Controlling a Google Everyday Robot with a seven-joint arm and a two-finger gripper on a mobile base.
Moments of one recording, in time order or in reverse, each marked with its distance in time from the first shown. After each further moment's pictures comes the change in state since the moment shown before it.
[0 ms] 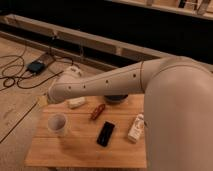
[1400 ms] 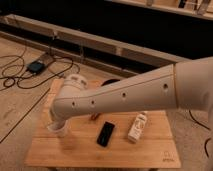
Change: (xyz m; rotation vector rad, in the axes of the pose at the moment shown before) arm 0.103 0.016 -0.098 0.121 0.129 0.058
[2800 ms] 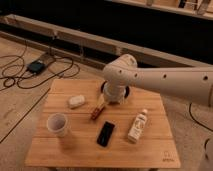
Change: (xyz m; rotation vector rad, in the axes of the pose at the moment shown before) arm 0.013 -0.253 -0.044 0.284 0.220 0.254
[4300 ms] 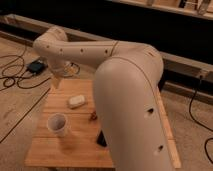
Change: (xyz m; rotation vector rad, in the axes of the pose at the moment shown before) arm -0.159 0.236 -0.016 0.064 -0.075 -0.583
